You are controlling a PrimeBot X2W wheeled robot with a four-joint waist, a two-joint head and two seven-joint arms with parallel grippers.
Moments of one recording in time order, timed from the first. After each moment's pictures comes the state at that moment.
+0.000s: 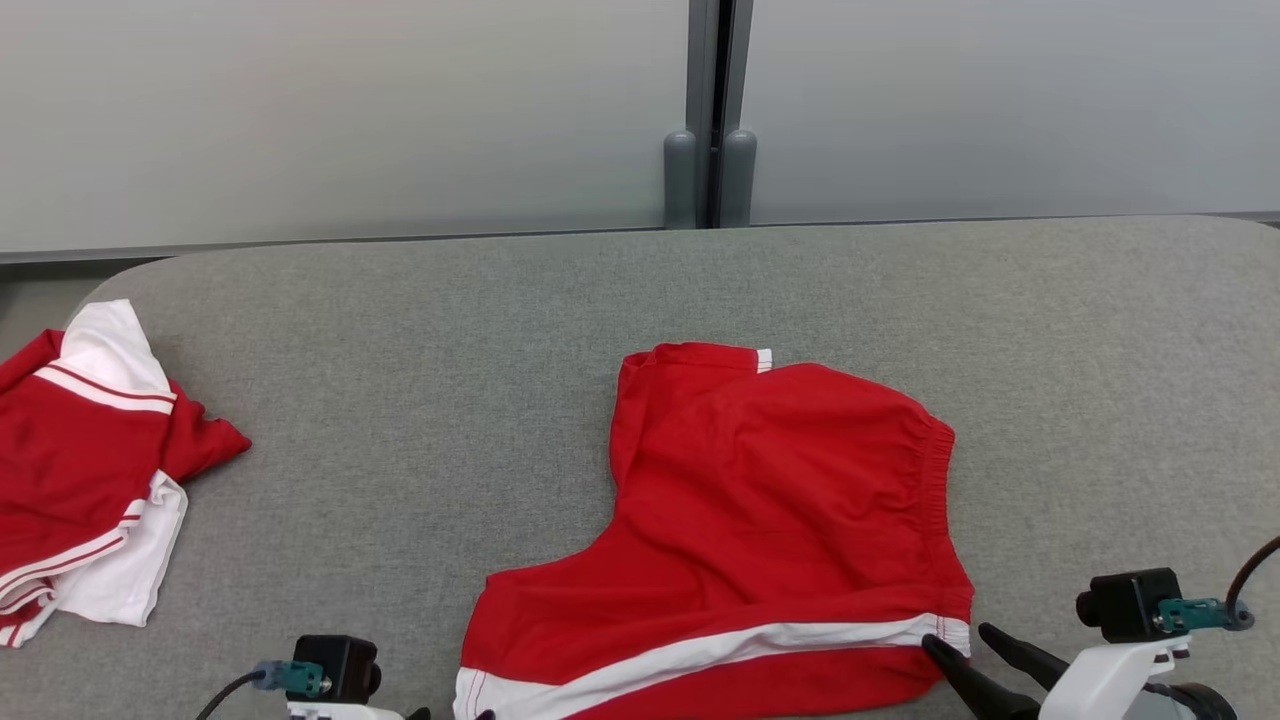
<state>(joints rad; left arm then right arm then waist) 0.13 0.30 -0.35 0.02 -0.65 0.07 0.51 0.00 -0.44 0.42 0.10 0.84 0.13 0.28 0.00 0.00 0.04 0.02</state>
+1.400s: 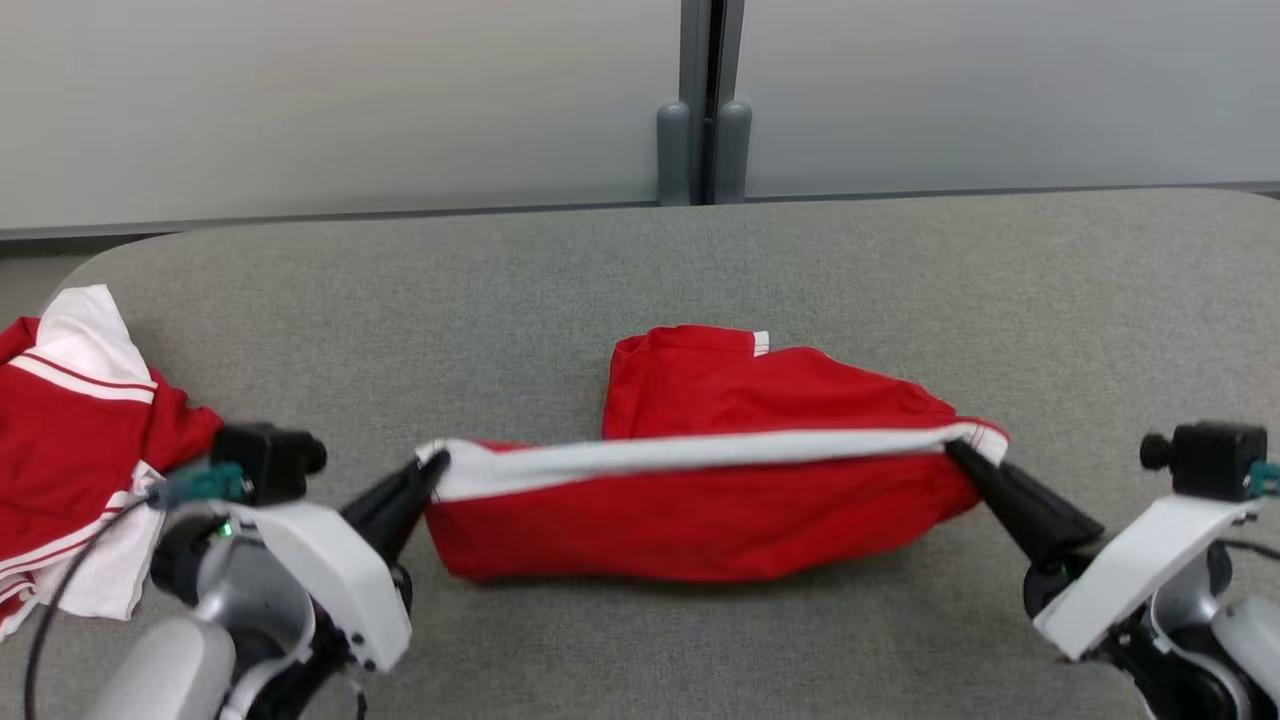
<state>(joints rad) -0.15 0.35 -0.30 -0.03 -0.68 -0.09 0.39 -0.24 -0.56 0.55 0.02 1.13 0.13 0.03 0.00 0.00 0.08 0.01</state>
